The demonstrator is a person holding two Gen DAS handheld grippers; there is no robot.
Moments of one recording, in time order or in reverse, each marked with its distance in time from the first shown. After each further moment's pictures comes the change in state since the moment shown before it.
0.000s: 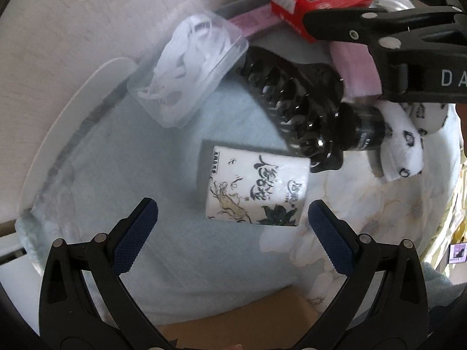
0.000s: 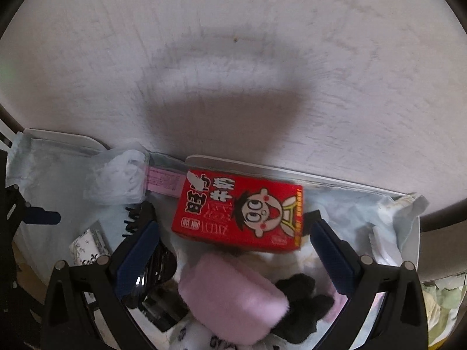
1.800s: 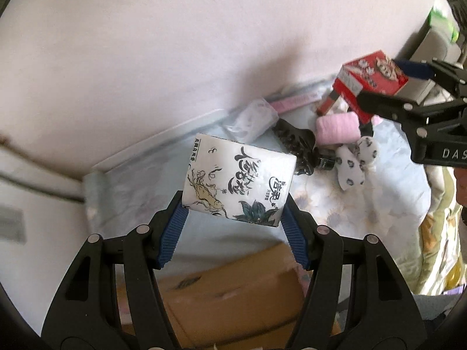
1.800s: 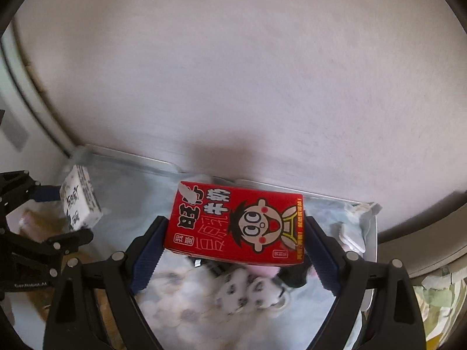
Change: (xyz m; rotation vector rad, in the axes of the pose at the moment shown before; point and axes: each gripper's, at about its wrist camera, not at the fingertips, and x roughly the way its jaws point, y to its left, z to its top) left arm -0.182 0.020 -0.103 -0.205 -0.348 0.084; right arm -0.180 0.000 -0.031 -0.044 -0.158 0.067
